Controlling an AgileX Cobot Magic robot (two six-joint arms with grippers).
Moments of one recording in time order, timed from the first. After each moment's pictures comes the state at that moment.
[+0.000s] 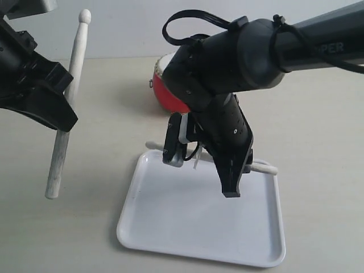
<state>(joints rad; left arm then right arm) -0.43 1.40 -1.20 -0.35 1.22 0.17 0.81 2.02 -1.34 -0.37 1.22 -0.42</state>
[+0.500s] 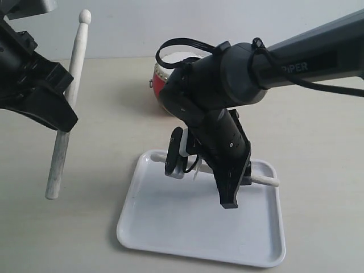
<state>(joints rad) -0.43 1.40 -1.20 -0.35 1.22 0.17 0.81 2.09 -1.34 -0.37 1.22 -0.38</state>
